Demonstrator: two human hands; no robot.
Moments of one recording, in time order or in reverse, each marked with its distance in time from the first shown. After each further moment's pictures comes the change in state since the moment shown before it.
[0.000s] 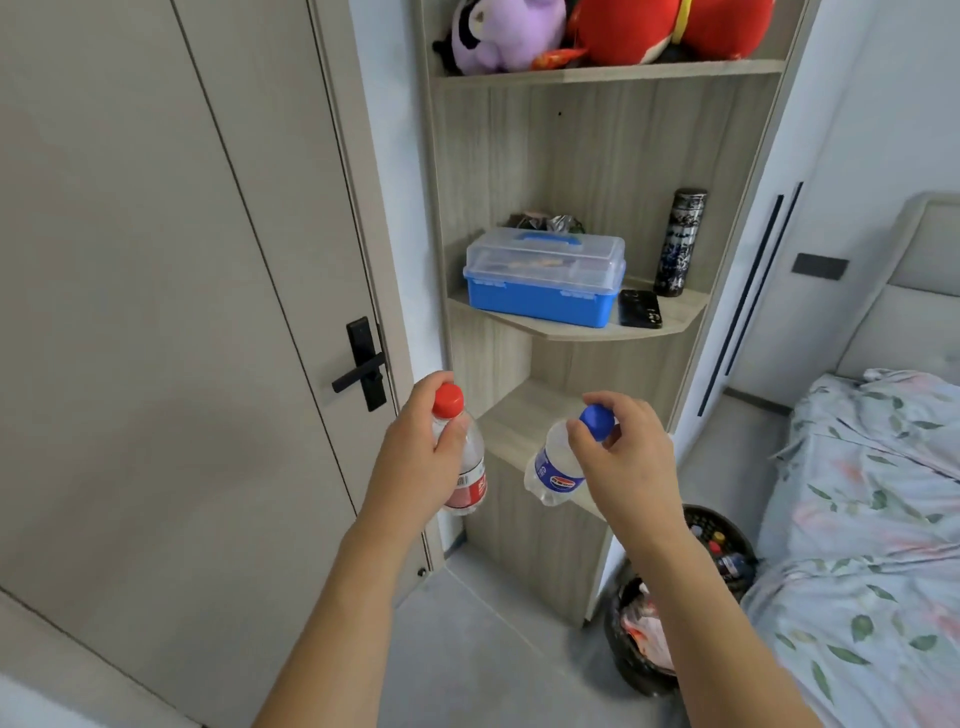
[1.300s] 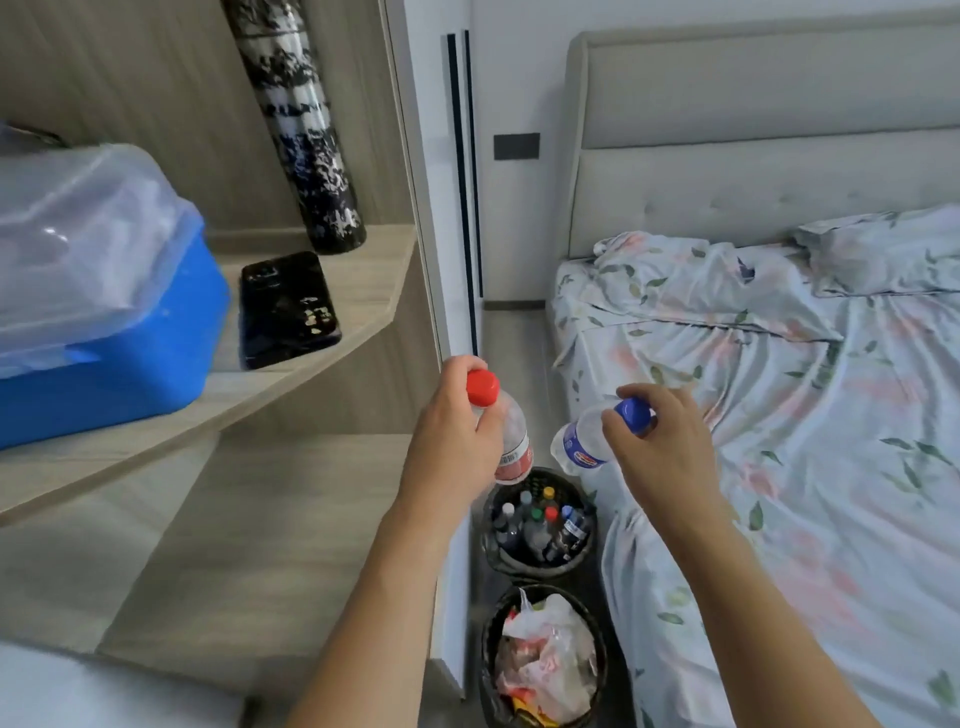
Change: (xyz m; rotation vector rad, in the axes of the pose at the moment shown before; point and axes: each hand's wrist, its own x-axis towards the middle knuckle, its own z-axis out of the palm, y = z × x) left_hand 0.260 -0.026 0.527 -0.096 -0.595 0.268; right_hand 0.255 0.402 -0.104 -0.374 0.520 0.468
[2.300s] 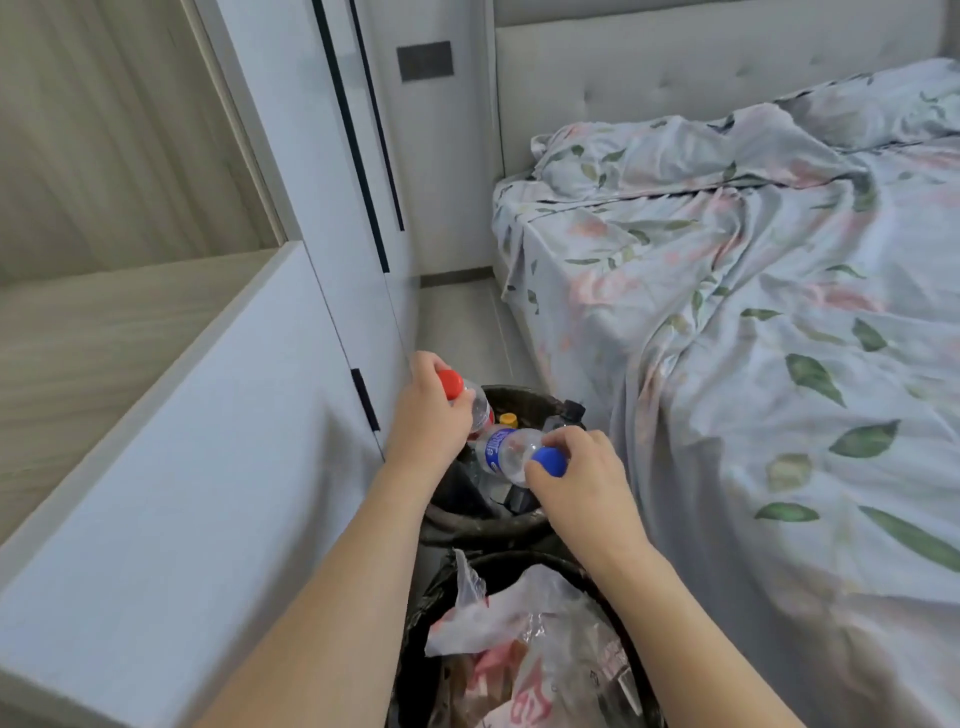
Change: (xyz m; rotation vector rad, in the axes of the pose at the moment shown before) left_hand 0.016 -0.410 0.384 0.147 0.043 0.139; right_hand -0.061 0.443 0.310 0.069 -0.102 0.079
